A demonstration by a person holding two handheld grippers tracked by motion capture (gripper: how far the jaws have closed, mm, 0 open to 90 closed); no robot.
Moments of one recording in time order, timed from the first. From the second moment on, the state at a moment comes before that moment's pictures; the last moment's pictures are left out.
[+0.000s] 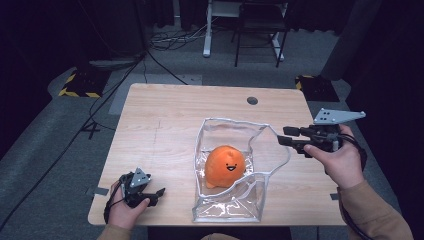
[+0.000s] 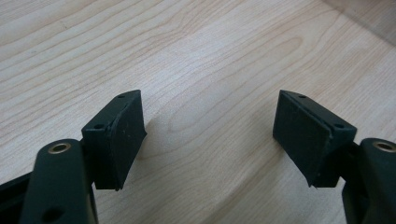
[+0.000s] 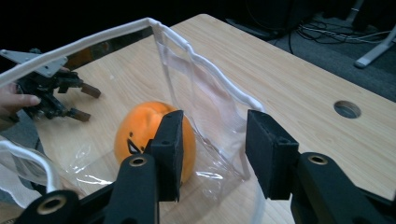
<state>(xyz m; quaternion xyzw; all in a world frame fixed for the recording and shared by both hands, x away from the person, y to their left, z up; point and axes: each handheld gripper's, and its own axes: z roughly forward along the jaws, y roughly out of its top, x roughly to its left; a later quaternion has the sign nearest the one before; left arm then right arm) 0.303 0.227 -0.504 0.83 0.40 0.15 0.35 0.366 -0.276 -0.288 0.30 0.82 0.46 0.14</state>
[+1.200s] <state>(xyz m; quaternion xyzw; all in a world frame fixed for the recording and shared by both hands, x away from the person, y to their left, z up) 0.303 0.227 -0.504 0.83 0.40 0.15 0.35 0.362 -0.340 -0.389 0.40 0.81 0.41 0.10</state>
